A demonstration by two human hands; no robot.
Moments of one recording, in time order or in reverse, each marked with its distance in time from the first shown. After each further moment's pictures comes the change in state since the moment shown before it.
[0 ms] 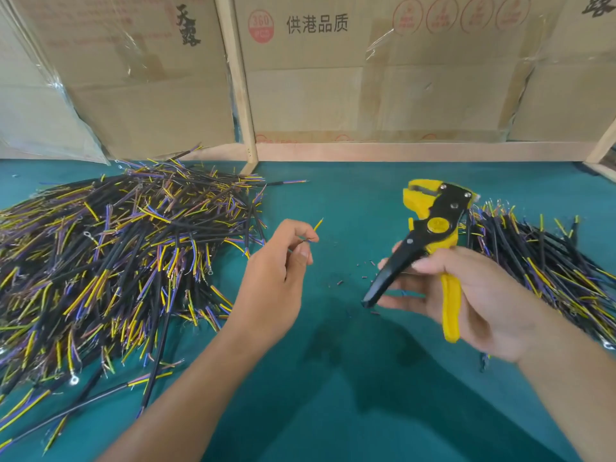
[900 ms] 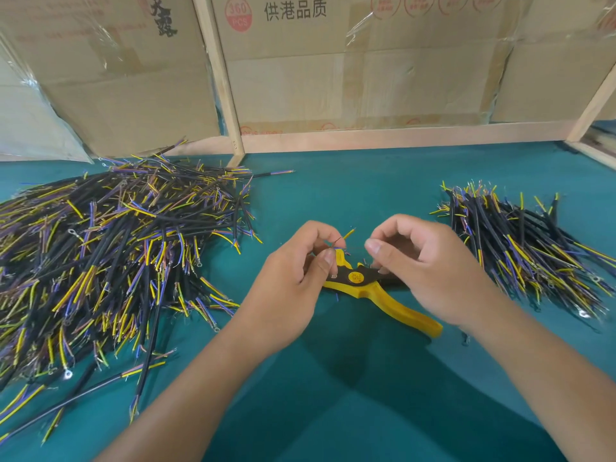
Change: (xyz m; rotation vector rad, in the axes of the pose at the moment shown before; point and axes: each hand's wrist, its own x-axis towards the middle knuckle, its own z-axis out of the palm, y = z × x) left_hand -0.013 0.021 0.012 -0.138 -0.279 -0.005; right_hand -0.003 0.010 0.010 -0.862 0.184 -0.463
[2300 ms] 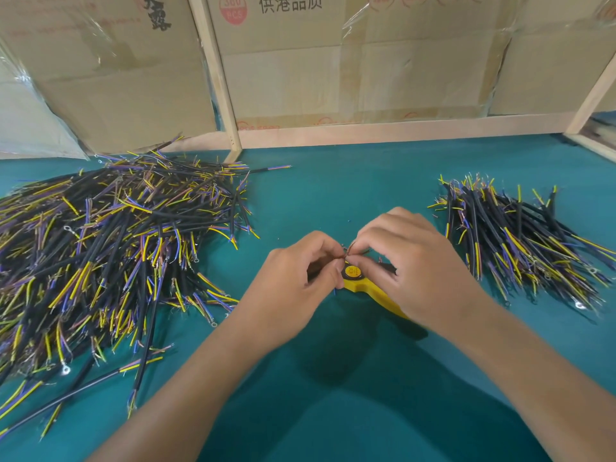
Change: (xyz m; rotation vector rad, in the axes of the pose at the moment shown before) left_hand -0.003 0.003 0.003 0.109 -0.044 -0.005; right_hand 0.000 0.008 0.009 -0.567 0.113 -0.584
